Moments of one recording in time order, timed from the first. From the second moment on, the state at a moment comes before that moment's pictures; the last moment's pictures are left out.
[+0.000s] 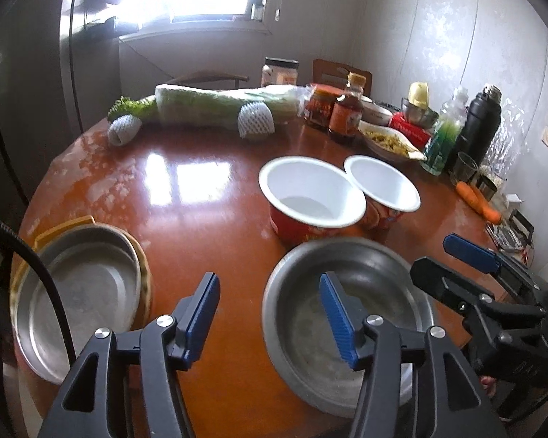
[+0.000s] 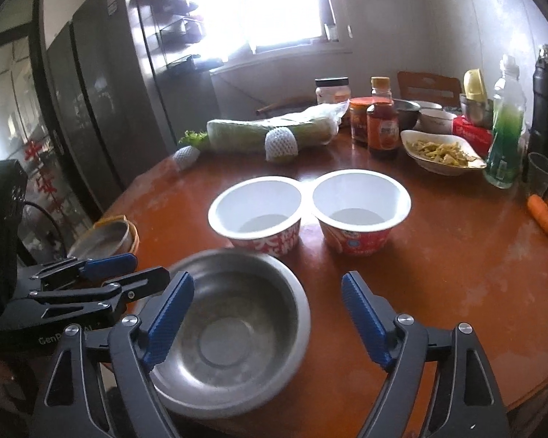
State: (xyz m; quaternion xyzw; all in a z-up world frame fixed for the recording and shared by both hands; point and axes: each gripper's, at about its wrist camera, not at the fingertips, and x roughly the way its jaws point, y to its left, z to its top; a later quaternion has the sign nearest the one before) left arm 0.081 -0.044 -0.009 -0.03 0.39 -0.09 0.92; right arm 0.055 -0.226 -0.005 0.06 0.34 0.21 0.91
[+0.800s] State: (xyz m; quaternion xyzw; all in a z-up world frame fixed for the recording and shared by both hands) left arm 0.173 -0.046 0.005 -0.05 0.40 -0.06 0.91; right arm 0.124 -0.215 -0.024 0.11 0.41 0.19 0.88
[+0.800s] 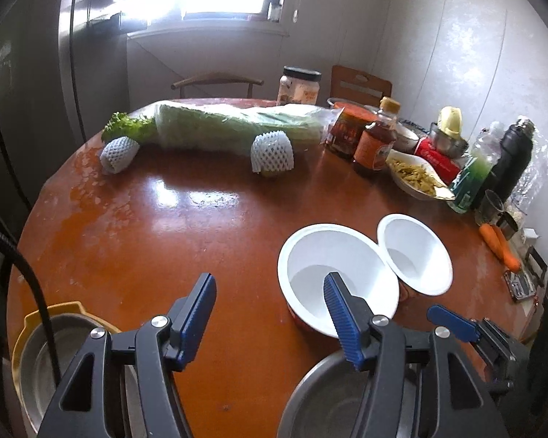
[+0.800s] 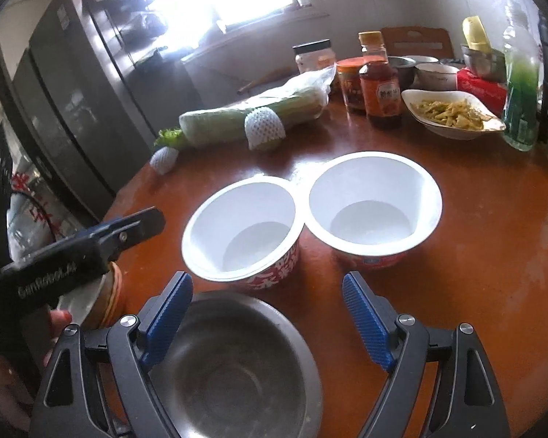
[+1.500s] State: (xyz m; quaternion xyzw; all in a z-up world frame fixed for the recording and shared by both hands) left arm 0.207 -0.055 -0.038 -0.07 0.45 -0.10 0.88; right arm 0.152 -0.197 -0.034 0.08 0.42 0.24 0.87
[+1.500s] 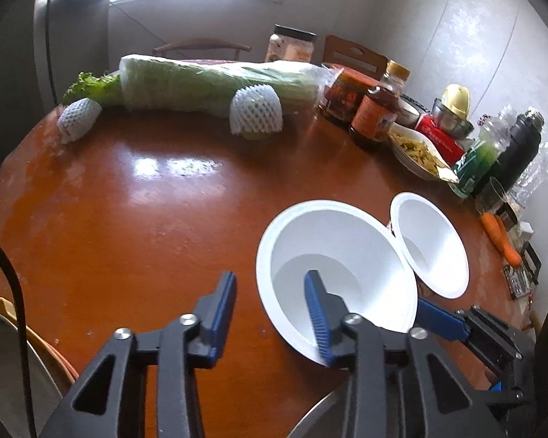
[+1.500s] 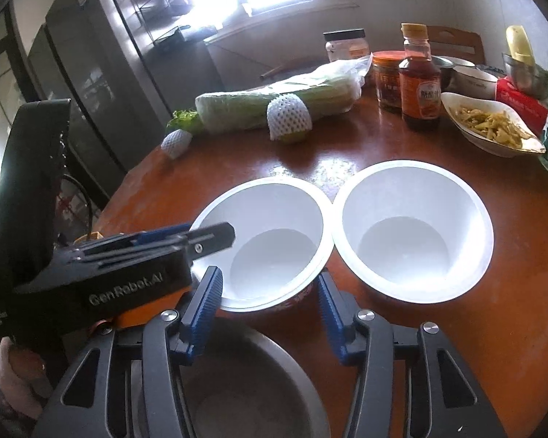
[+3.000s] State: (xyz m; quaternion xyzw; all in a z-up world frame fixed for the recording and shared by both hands) left arm 0.110 -0.056 0.044 -0.05 0.36 -0.11 0.92; right arm 0.073 -0.189 0.040 0.04 0.33 0.25 0.91
